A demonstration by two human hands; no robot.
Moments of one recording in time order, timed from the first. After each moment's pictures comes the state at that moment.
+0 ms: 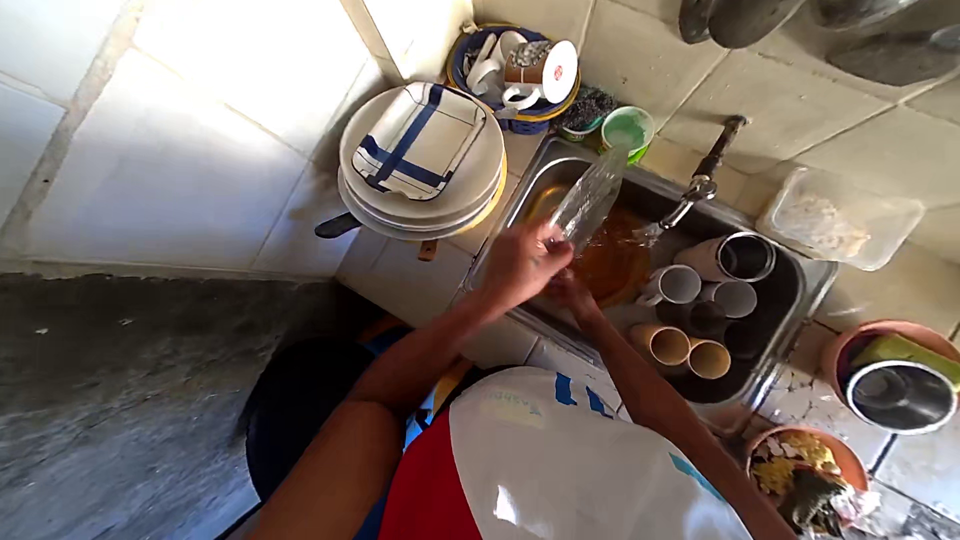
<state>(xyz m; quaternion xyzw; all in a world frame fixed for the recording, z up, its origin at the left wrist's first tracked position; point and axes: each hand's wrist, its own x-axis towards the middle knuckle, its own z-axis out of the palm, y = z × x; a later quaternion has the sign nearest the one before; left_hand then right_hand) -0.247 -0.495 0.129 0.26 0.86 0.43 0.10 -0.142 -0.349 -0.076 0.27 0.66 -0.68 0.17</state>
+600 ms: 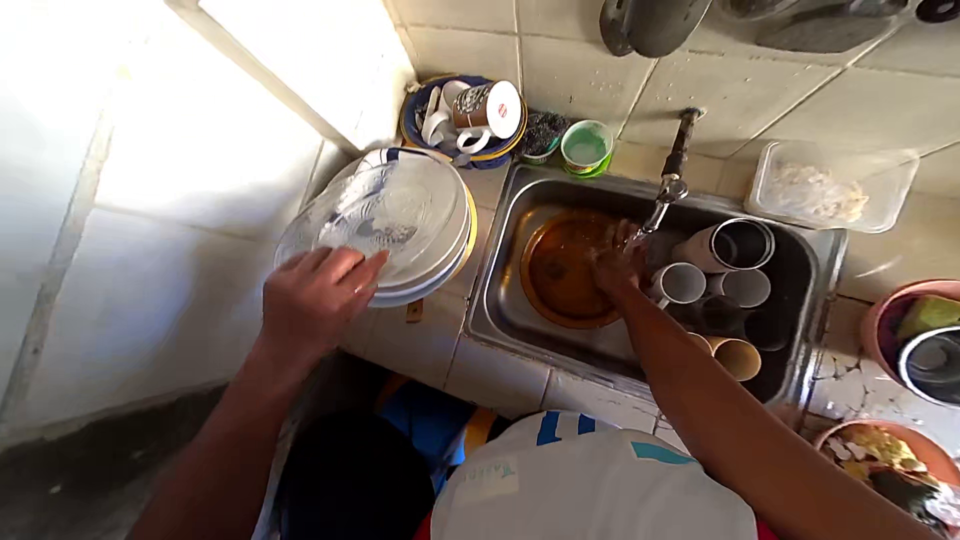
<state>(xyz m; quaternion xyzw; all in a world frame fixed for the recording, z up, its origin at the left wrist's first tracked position) -0.351 -0.654 0.212 0.52 0.84 0.01 -0.15 -0.199 -0.243 -0.148 0.31 0.94 -0.15 0.09</state>
